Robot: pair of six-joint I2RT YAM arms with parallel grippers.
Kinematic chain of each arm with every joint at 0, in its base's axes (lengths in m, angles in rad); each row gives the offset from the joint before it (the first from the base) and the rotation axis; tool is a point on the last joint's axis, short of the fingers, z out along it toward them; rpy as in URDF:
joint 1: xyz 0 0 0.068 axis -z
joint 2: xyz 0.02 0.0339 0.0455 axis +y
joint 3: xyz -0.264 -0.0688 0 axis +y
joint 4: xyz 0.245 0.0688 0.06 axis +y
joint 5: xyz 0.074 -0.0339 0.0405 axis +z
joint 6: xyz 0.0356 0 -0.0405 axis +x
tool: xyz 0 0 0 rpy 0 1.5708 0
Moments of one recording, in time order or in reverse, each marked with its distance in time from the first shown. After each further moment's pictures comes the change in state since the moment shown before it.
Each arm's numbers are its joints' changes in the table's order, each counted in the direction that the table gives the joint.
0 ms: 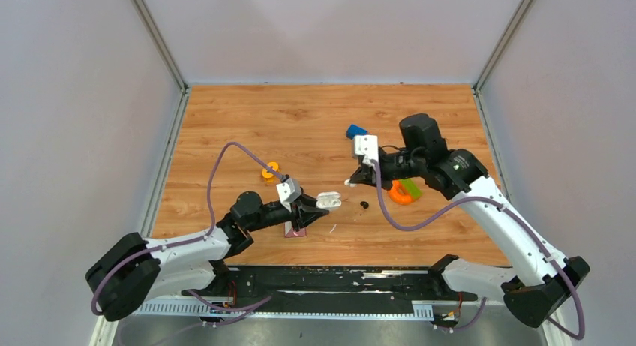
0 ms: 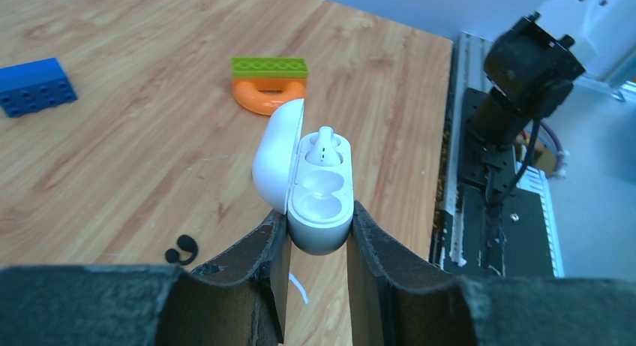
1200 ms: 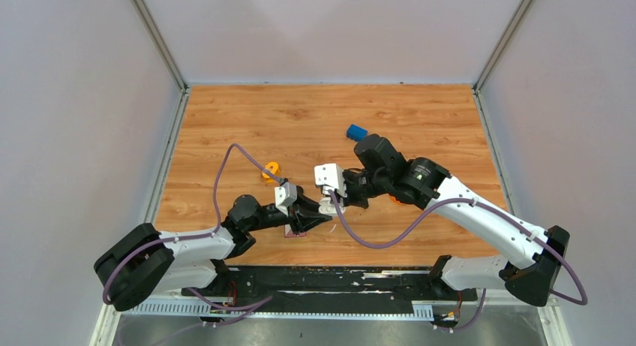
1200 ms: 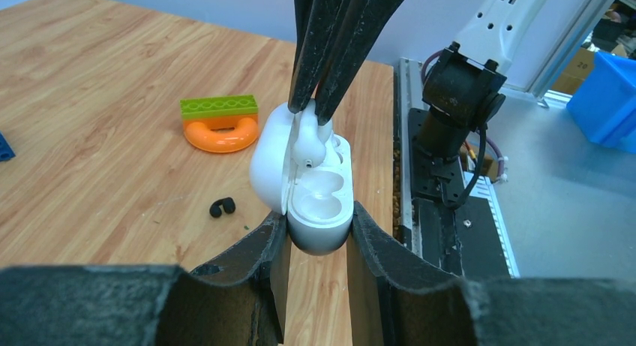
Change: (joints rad) left arm -0.001 0.118 0.045 -0.302 -0.175 -0.072; right arm -0.348 0.113 0.000 -0.014 -0.294 0.037
